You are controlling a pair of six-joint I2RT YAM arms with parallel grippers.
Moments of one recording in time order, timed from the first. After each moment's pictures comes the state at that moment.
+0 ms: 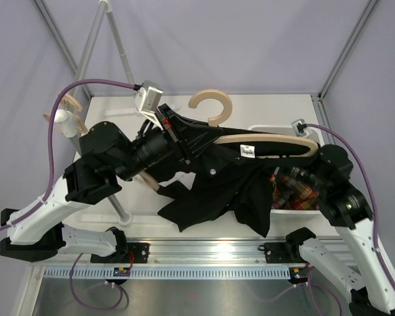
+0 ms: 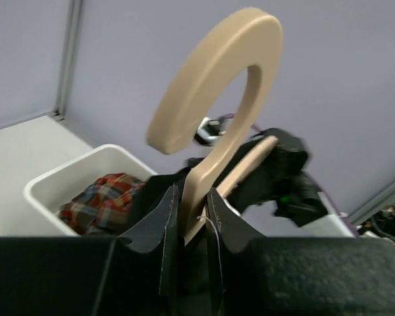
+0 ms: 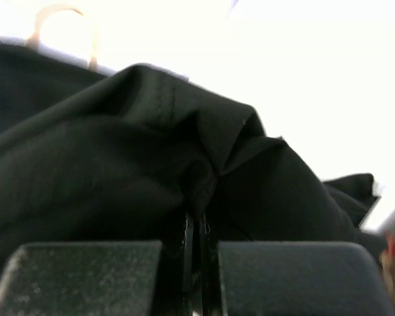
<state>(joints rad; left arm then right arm) -1.21 1.15 1.66 -0.31 -0.15 -0.43 0.41 0.63 1.06 -0.57 -0.48 0.62</state>
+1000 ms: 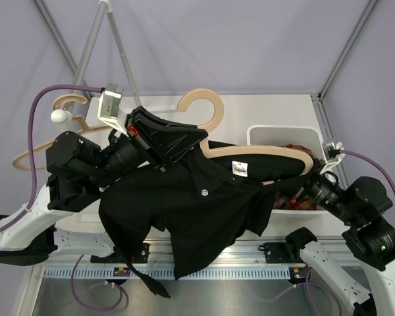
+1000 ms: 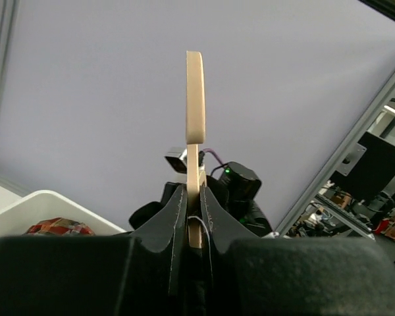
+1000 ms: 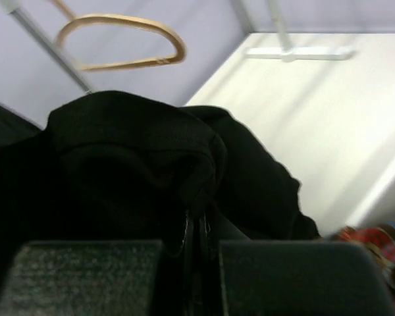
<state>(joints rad) -1.23 1.04 1.62 -0.15 -0.03 -0.51 0.45 0.49 1.12 -0.62 -0.41 0.52</state>
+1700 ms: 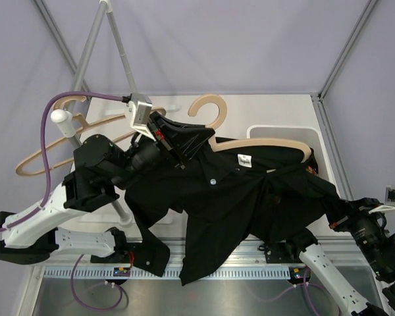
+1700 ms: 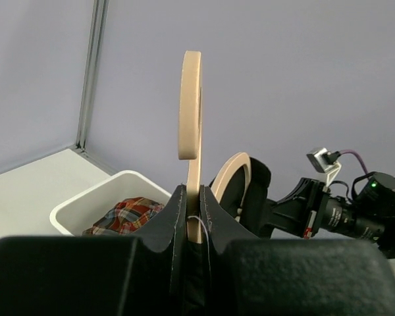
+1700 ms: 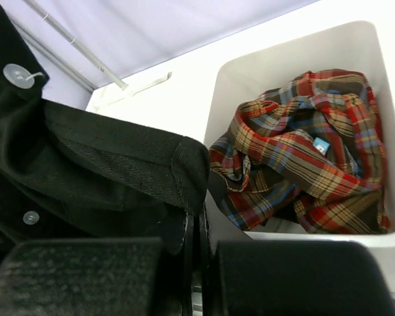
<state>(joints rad) -1.23 1.06 1.54 -0.17 -0.22 -0.32 0.45 0.28 1.33 -1.19 0.23 0.55</state>
